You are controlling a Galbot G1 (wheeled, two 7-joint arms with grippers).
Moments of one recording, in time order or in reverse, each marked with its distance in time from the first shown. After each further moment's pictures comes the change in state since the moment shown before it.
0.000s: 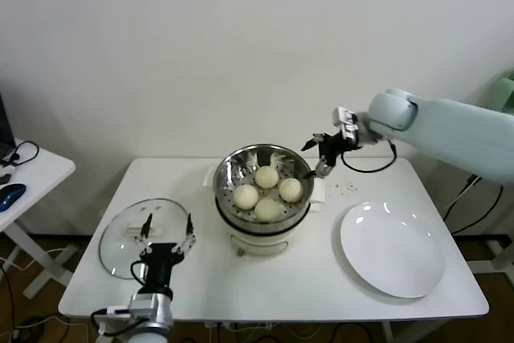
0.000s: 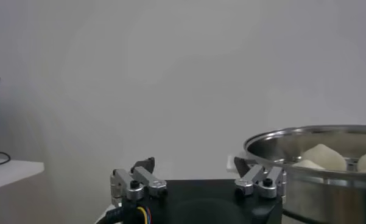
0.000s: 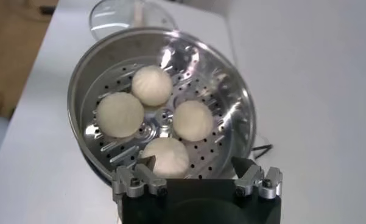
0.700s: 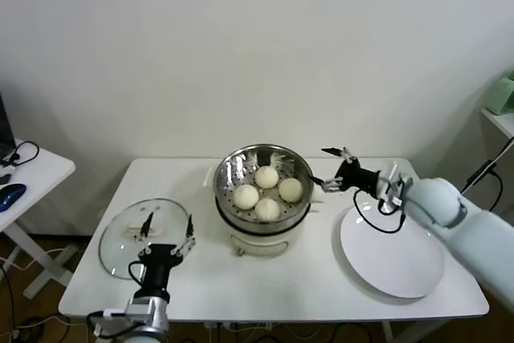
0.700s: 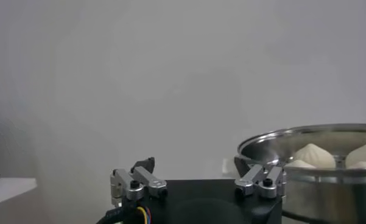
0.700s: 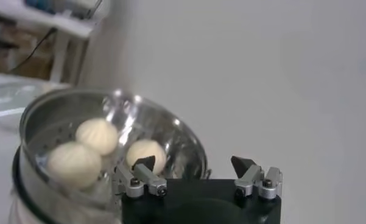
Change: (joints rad) left arm 0.016 0.020 -0.021 -0.007 0.018 -0.029 0.046; right arm -1.173 -0.162 1.223 0.324 -0.258 0.130 0.382
